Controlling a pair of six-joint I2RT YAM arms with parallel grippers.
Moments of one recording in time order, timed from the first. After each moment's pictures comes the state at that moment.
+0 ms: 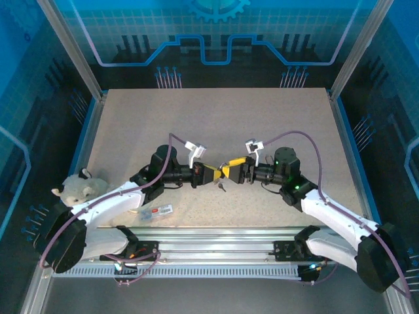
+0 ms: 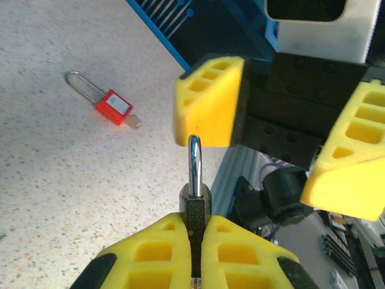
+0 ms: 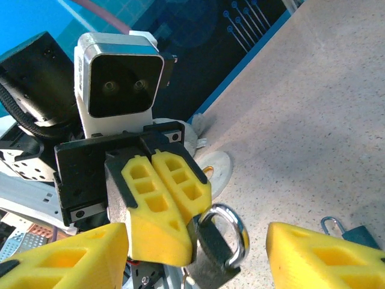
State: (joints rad) left arm -0.62 1.20 0.62 0.26 0.69 -0.58; right arm 0.53 1.03 0.53 0.30 -0.69 0.59
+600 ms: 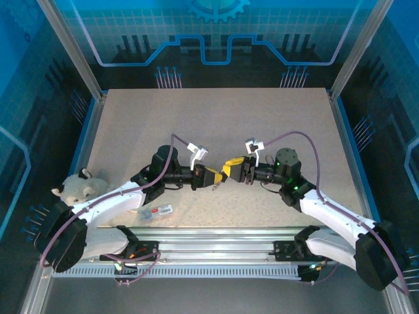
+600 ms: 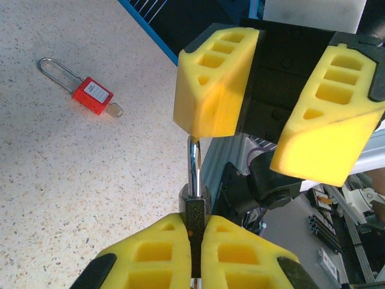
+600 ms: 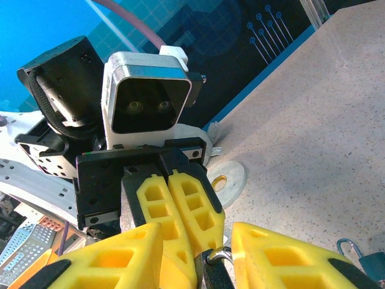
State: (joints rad) left arm -0.62 1.20 0.62 0.26 0.74 -0.56; right arm 0.53 1.04 0.50 0.42 -0.74 0.59
